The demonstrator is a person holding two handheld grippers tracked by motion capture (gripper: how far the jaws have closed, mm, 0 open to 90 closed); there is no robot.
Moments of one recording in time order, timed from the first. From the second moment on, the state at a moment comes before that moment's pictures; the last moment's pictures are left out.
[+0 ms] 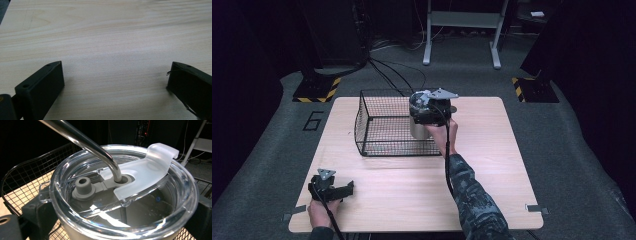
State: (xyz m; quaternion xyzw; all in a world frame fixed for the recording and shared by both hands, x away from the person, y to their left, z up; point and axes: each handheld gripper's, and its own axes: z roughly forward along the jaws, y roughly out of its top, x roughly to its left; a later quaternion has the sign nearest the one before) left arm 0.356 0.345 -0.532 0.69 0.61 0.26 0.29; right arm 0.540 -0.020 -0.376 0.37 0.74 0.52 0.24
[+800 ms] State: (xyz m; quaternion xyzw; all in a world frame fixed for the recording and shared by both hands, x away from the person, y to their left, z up) left arm 0.356 0.345 -0.532 0.69 0.61 0.26 0.29; right arm 0.548 -0.013 -0.399 0.38 0.74 0.50 0.23
